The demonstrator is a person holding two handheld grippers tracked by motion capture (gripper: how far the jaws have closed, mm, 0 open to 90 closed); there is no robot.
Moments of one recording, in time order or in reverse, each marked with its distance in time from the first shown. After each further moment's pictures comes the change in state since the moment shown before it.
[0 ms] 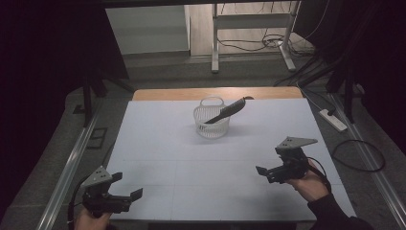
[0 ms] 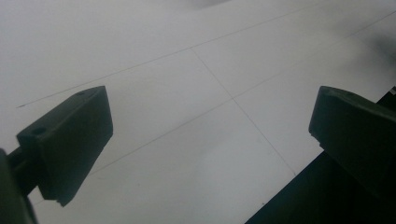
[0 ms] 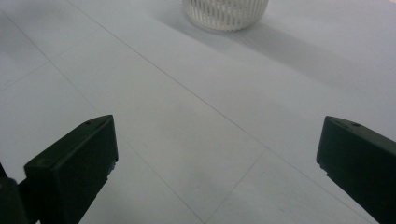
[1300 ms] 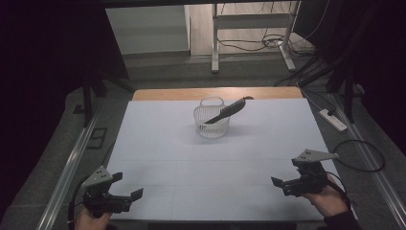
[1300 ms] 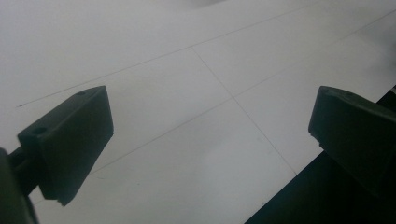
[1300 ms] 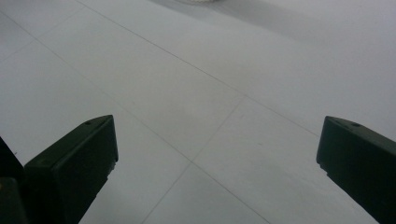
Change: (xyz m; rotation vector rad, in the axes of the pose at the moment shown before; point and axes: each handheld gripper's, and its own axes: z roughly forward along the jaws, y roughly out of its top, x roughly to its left) left arm 0.000 0.000 0.001 0.005 0.002 0.004; right arm -0.004 -0.039 -0.034 0.007 -0.057 0.059
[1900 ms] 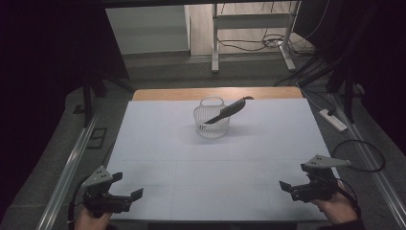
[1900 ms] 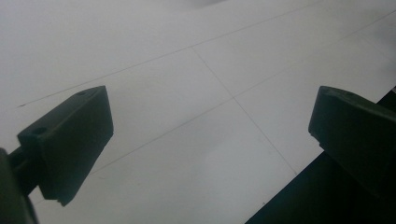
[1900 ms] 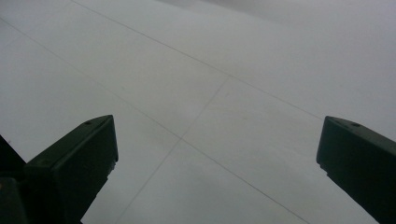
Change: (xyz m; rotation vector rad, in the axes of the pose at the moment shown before) left arm 0.000 0.000 0.000 0.000 0.003 -0.001; right arm -0.005 -0.017 -0.016 0.000 -0.040 0.034
